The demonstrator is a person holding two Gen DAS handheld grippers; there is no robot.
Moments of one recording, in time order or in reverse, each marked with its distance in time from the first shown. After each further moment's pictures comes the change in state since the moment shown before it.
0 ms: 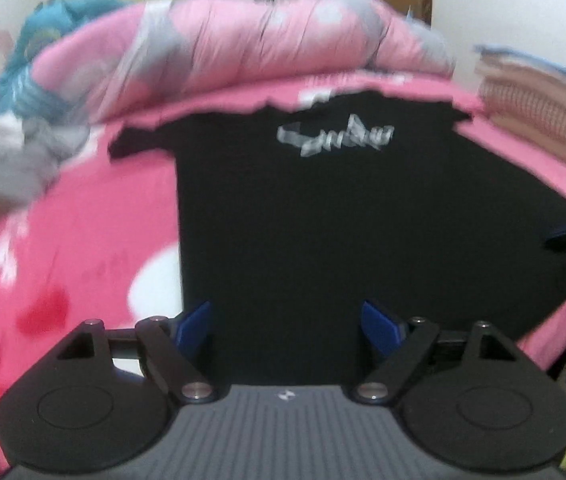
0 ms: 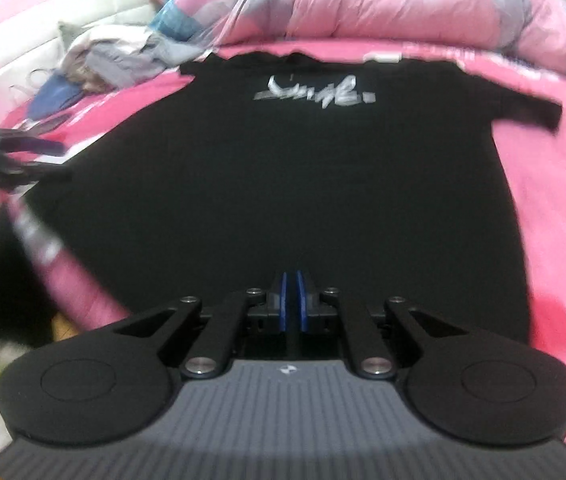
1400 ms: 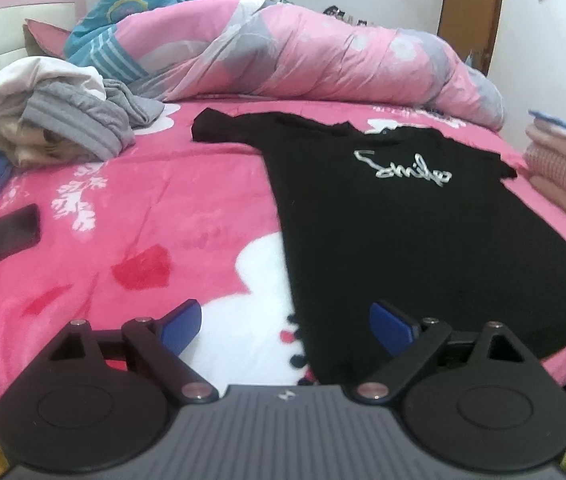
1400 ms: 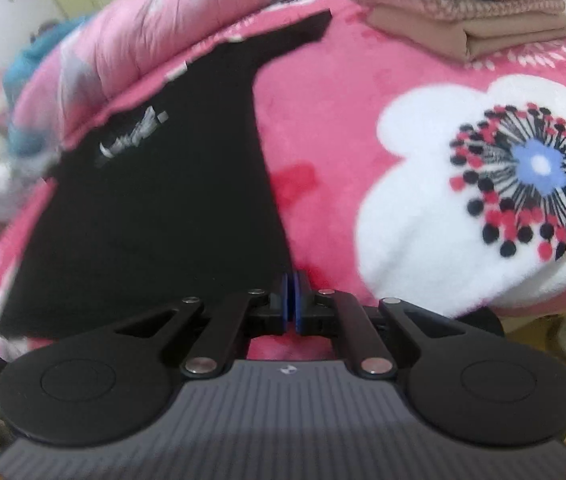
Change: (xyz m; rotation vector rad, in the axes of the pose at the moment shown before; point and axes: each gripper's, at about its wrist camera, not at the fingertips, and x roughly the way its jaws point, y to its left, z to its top) left arm -0.038 0.063 -0.020 -0.210 -0.059 0.044; right arm -0.070 -0.070 -0.064 0.577 -0.051 -0.245
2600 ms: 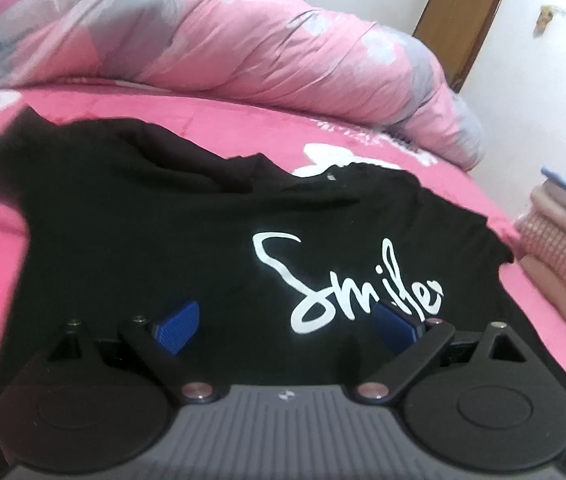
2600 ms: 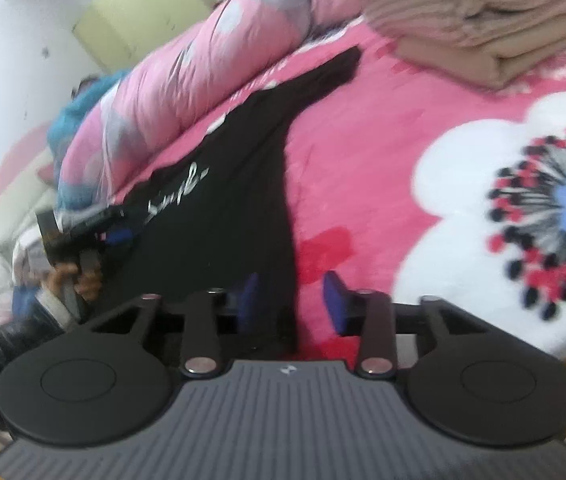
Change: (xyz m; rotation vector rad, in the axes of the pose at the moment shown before) left arm 0.230 -0.084 0.148 -0.088 0.003 -0.249; right arm 0.012 -0.017 0.030 0.073 -0.088 0.202
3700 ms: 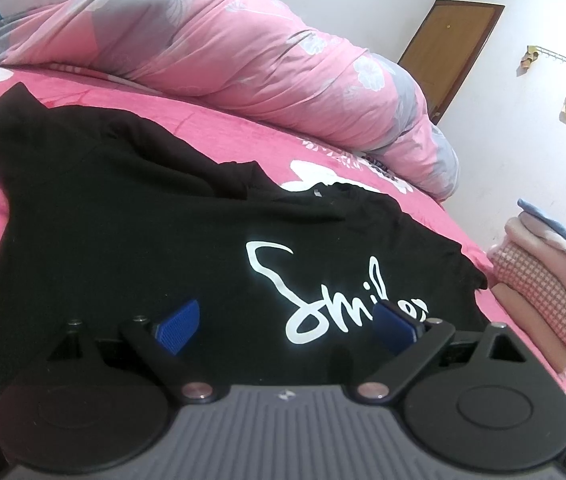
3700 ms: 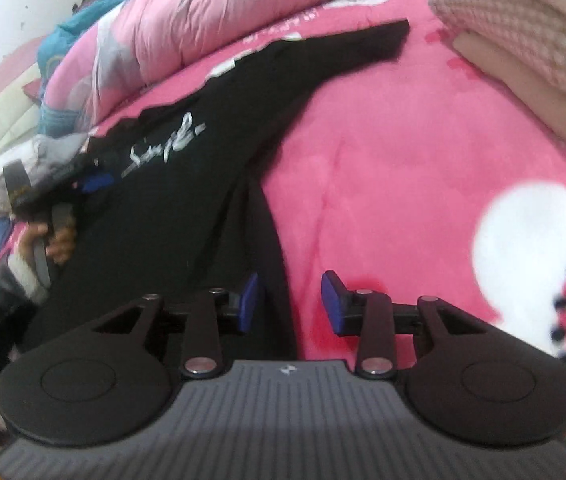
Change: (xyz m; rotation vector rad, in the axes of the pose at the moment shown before) left arm 0.025 0.028 -0.014 -0.089 -0.077 -0.137; right arm 0.052 0.021 0.042 -0.166 0.173 -0.064
